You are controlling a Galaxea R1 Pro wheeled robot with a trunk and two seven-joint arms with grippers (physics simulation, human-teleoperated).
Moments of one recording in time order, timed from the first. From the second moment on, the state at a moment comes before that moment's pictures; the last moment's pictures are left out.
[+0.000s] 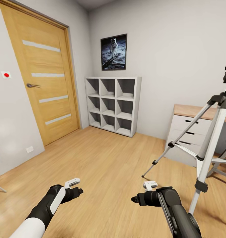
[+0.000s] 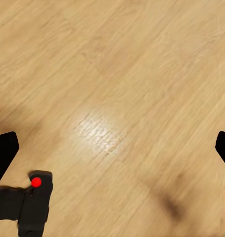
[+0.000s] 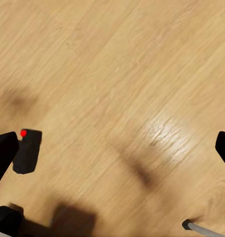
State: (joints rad) left arm -0.55 0.05 0.01 -0.72 0.42 0.70 0.11; right arm -0.31 0.06 -0.02 -1.33 0.24 1.04 0.50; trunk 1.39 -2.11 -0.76
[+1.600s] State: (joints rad) left arm -0.55 0.04 0.02 -0.72 0.42 0.70 0.11; right arm -0.31 0.05 -0.11 -1.45 0.14 1.04 0.66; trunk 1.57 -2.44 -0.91
